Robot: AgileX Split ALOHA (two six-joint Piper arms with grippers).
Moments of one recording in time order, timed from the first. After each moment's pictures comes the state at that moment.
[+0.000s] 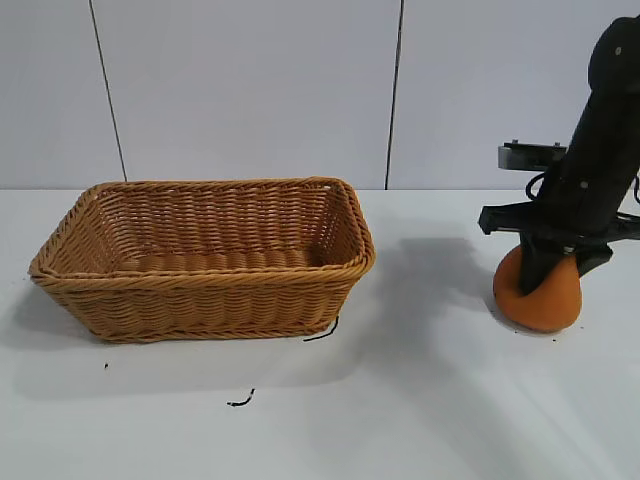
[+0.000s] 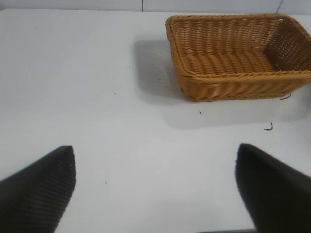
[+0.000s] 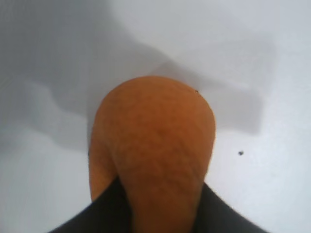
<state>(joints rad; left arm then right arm) -0.03 -0.01 -0.50 -0.05 1.07 0.00 0.04 2.09 -1.39 0.12 0.80 -0.02</state>
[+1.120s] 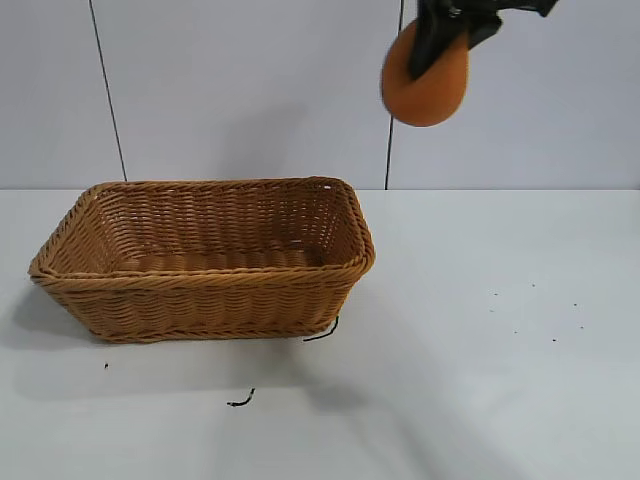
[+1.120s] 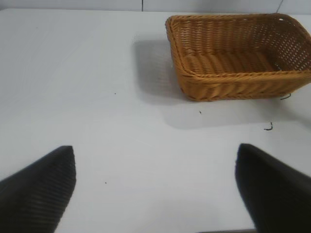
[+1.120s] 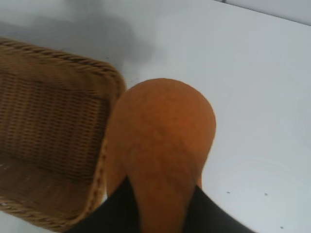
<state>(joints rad) -0.03 -0.01 -0.50 -0.05 1.07 0.00 0.38 1.98 -1.90 0.12 1.07 0.01</state>
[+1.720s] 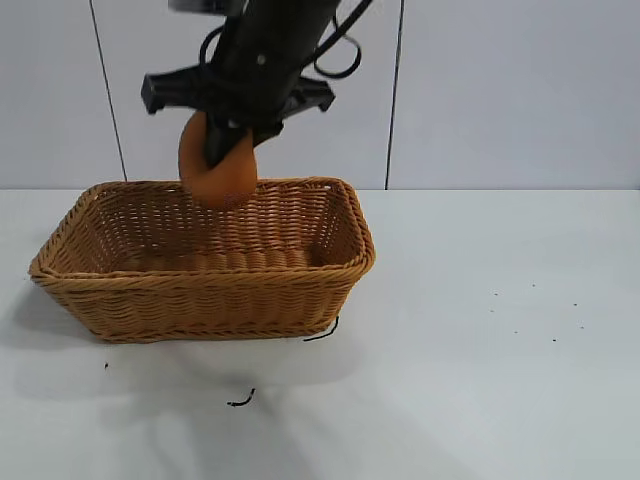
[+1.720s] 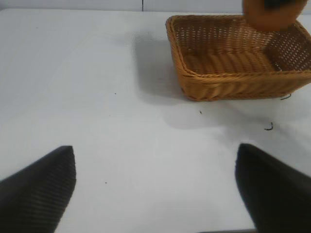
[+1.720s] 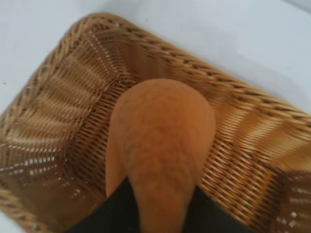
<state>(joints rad) -0.03 -0.01 -0.50 -0.05 1.07 0.00 0.64 2.25 -1.90 0.13 0.70 0.04</state>
